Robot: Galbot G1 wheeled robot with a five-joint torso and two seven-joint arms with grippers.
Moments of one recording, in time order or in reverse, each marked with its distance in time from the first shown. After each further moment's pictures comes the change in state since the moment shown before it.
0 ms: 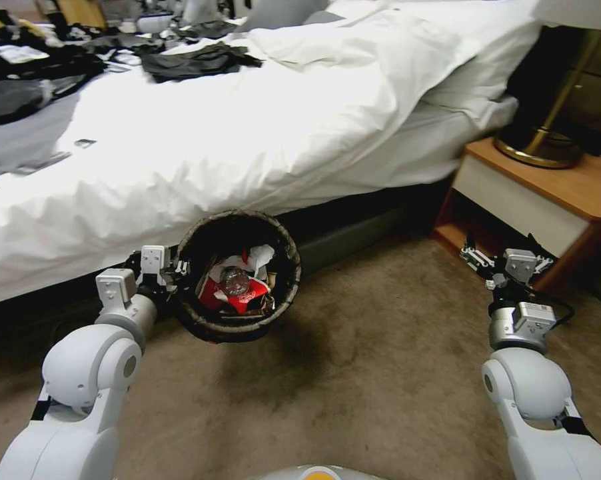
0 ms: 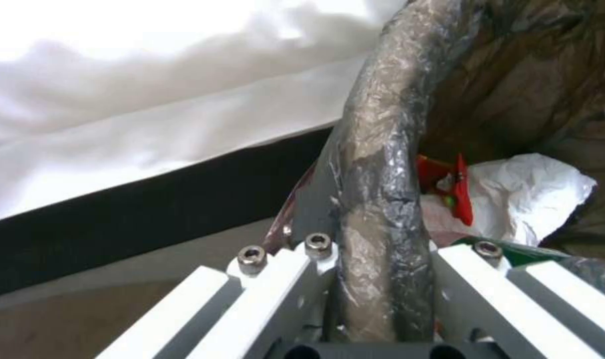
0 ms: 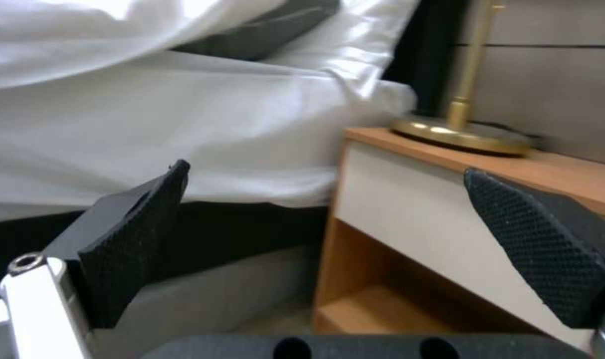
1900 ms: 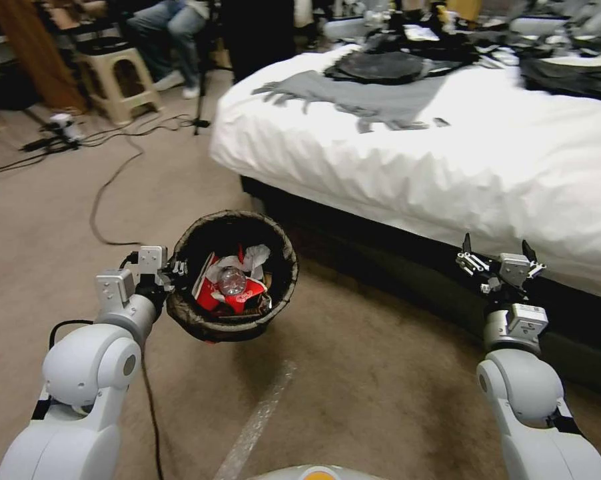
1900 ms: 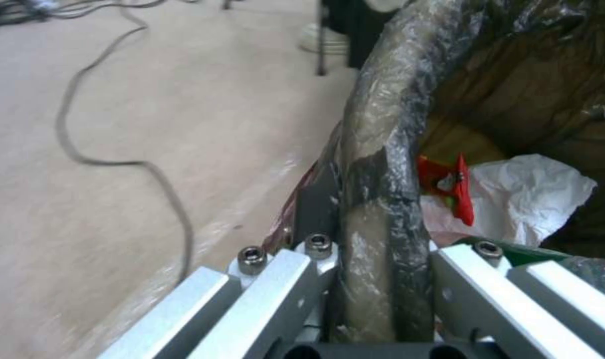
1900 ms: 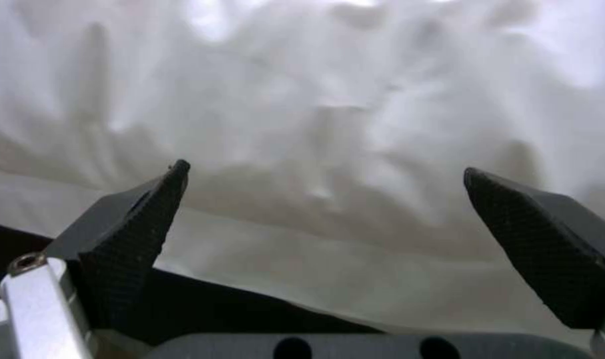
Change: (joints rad) left arm -0.009 -0.012 -0.003 0.015 0.004 0.000 -0.009; right arm 0.009 0.019 -0.009 -0.032 -0.010 -0.008 -0.008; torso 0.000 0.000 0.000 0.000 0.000
